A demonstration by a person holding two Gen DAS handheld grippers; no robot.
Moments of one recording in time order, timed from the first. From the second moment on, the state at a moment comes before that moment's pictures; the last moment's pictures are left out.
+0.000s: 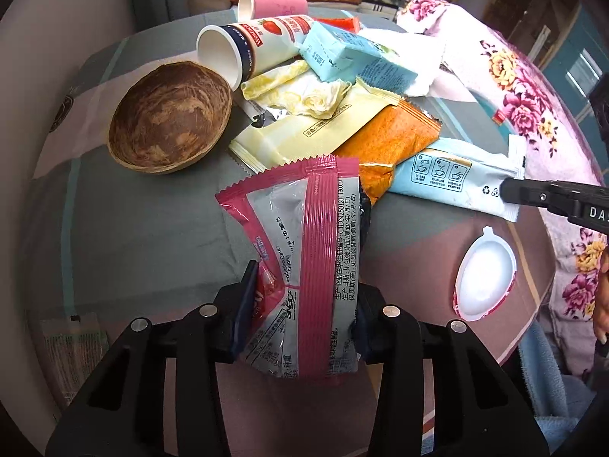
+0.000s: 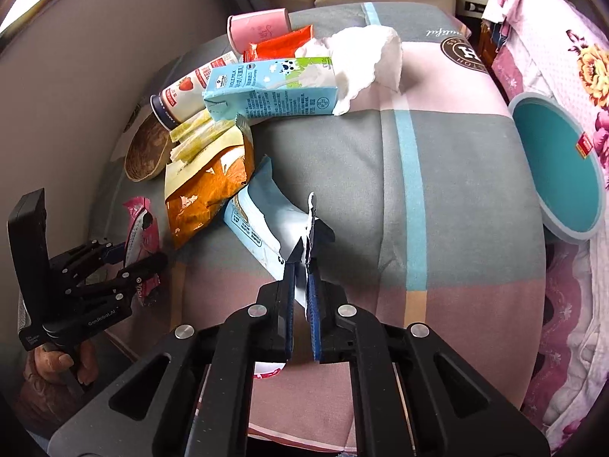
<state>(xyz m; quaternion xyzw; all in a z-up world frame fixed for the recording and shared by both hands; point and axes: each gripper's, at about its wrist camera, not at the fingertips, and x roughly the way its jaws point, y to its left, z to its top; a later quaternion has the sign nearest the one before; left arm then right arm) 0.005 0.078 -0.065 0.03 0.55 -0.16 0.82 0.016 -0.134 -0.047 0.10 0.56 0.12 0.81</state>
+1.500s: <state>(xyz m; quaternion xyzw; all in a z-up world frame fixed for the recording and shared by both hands) 0.060 -0.056 -0.030 0.03 0.53 -0.23 0.81 0.038 -0.258 -0.036 0.20 0.50 0.06 0.84</state>
